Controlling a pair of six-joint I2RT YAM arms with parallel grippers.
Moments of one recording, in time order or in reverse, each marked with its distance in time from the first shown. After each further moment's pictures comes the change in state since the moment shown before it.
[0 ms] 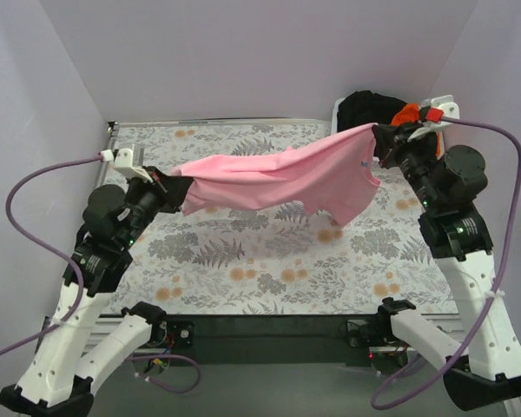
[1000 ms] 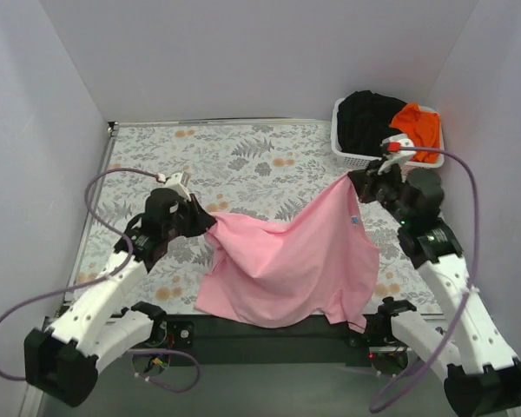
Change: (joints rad) left arm 0.000 0.114 -0.322 0.054 0.108 -0.123; right arm 0.000 -0.133 -0.304 -0.006 -0.131 0.051
